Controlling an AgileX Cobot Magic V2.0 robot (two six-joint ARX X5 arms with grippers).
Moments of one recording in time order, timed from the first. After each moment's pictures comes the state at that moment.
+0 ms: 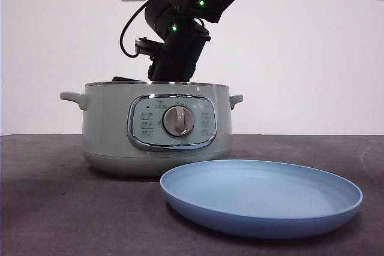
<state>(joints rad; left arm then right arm) -0.41 0.50 1.18 -1.16 0.18 0.05 0.69 2.24 1.86 -0.47 0.03 0.18</state>
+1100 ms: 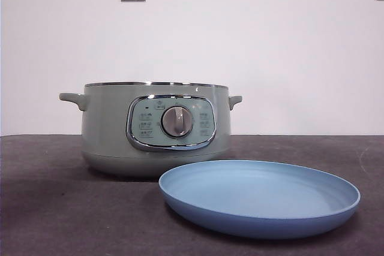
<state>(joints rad) -0.41 0.50 1.18 -1.11 0.19 0.05 0.65 1.56 1.85 -0.87 0.06 0.05</state>
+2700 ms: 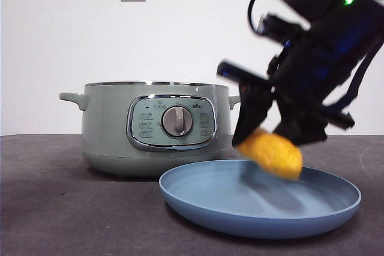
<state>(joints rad) -0.41 0.50 1.18 -1.11 0.19 0.05 0.64 1.48 0.68 0.05 0.03 0.46</state>
